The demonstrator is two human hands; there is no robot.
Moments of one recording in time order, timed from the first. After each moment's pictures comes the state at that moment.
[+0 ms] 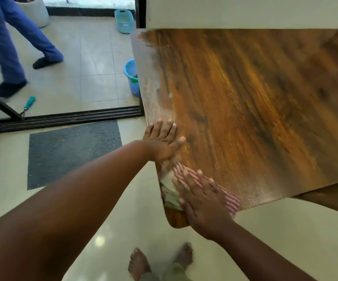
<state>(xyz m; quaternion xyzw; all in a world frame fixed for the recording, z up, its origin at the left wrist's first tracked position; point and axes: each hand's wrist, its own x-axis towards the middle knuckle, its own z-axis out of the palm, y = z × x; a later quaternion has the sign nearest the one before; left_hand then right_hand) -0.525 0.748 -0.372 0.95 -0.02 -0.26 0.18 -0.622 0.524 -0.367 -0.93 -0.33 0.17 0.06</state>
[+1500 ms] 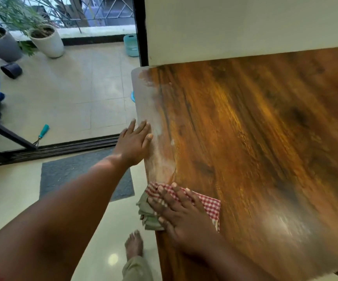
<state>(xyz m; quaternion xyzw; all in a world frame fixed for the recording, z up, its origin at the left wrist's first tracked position) -0.415 0.854 -0.371 0.98 0.09 -0.06 0.18 -0.509 0.604 -0.359 -0.87 -0.43 0.21 0.09</state>
